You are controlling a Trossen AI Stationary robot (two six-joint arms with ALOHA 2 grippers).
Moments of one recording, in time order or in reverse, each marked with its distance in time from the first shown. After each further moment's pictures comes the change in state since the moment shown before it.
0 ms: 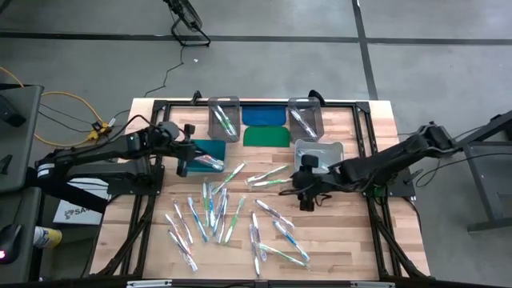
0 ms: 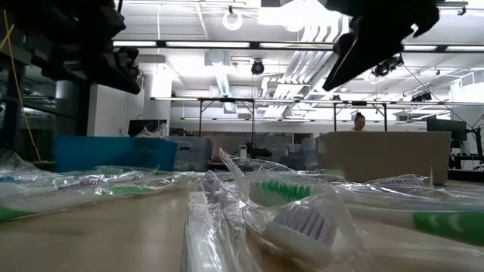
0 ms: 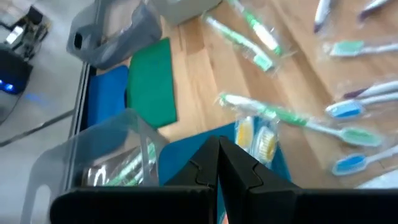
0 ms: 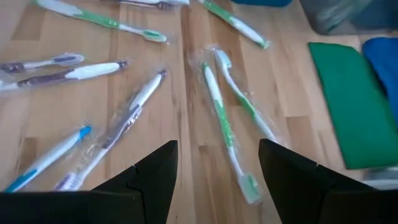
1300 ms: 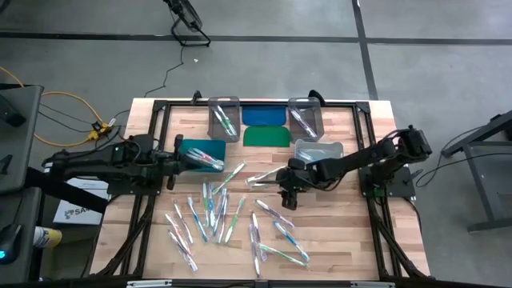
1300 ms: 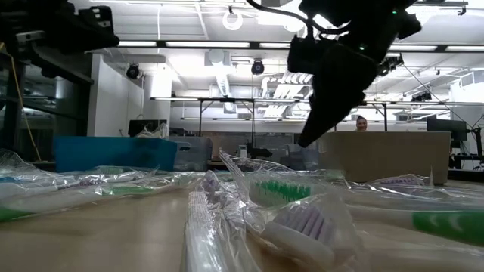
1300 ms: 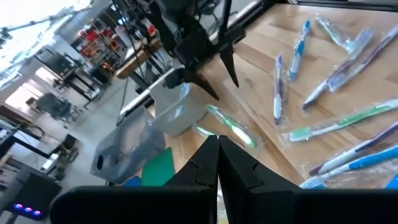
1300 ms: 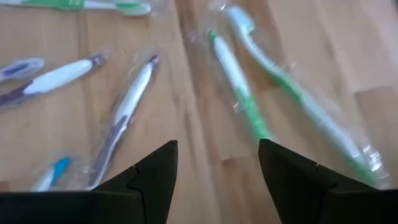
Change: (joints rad) left arm -0.234 -0.357 -0.147 0.163 0.042 0.054; right arm -0.143 0.265 0.023 0.161 -0.207 0.104
